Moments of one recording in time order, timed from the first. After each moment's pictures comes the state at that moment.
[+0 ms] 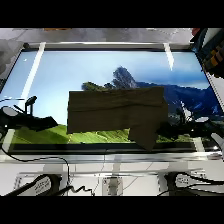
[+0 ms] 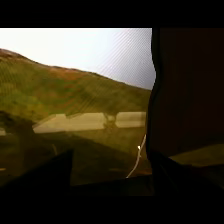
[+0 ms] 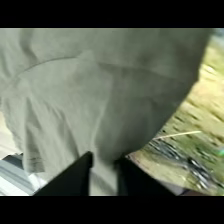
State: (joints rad) left arm 0.39 -1.23 0.79 1.12 -1.11 -1.08; right arm -0.43 -1.40 0.61 -0.85 1.13 1.03
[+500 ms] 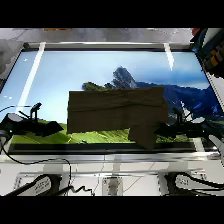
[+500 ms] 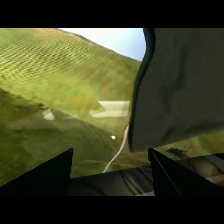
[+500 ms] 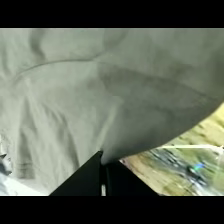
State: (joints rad) left arm 0.39 -1.23 0.67 0.99 -1.07 -1.04; right arm -0.39 -1.35 0.58 -0.85 1.05 0.98
